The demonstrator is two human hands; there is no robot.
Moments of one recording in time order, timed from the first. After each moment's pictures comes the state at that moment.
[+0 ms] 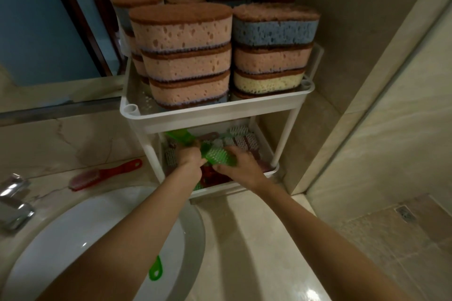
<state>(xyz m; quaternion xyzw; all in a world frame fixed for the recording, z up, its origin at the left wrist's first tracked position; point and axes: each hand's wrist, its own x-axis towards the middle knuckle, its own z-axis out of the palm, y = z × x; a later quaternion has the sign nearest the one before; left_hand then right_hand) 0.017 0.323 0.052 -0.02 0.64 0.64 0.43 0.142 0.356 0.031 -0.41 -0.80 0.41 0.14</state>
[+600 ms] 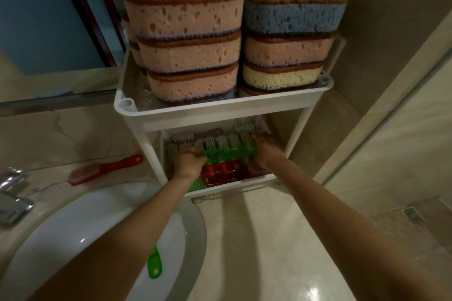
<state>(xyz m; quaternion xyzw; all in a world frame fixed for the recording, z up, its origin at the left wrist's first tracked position) -0.005 0.313 0.006 0.24 0.80 0.45 0.32 0.146 0.424 0.017 -0.49 -0.86 0.14 -0.05</state>
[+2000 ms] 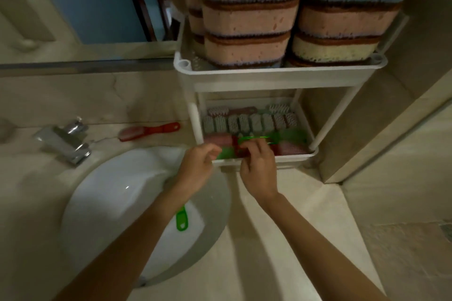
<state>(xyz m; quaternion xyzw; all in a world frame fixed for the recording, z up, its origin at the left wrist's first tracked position) 0.008 0.198 0.035 0.39 0.82 0.36 0.21 0.121 0.283 -0.009 -0.36 -0.85 0.20 0.31</state>
